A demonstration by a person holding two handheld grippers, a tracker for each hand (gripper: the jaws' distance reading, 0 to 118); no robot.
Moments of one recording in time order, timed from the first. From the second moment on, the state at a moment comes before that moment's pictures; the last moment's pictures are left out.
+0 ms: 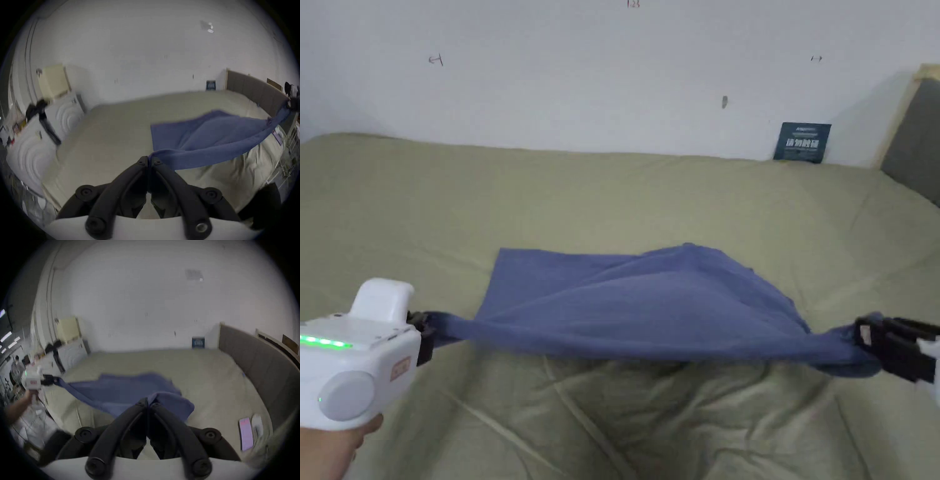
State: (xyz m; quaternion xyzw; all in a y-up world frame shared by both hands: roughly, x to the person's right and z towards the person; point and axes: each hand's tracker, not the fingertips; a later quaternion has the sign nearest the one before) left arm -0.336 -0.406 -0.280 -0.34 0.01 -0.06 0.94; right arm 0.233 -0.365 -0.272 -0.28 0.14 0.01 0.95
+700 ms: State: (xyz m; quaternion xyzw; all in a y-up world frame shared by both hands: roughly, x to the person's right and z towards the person) left arm -0.334 -0.416 -0.177 -0.36 0.03 -0.03 0.93; right arm 0.176 -0.412 -0.198 -0.30 0.08 -0.01 0.95
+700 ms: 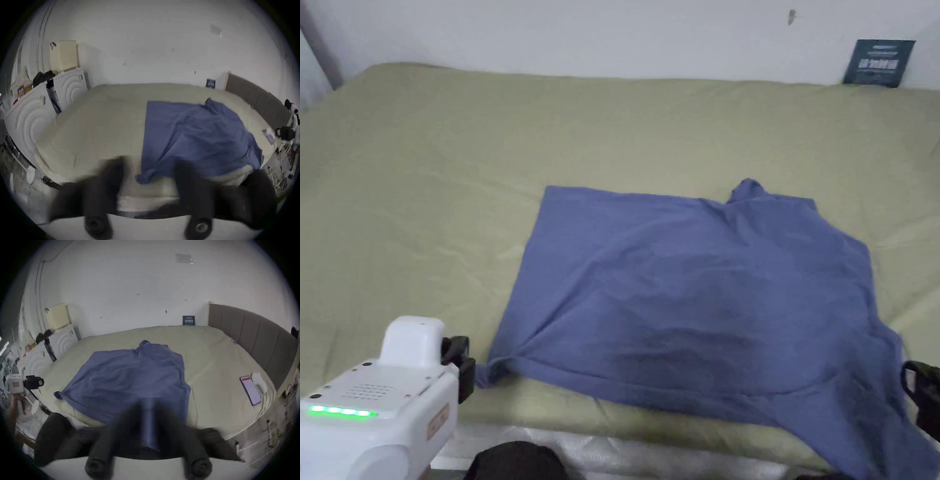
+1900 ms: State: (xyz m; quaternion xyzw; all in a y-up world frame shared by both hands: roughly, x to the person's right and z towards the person) left arm -0.334 -0.483 -0.256 -0.45 -0.03 -0.12 0.88; right arm 0.270 -0.518 -0.256 -0.52 0.13 -0.02 0.84
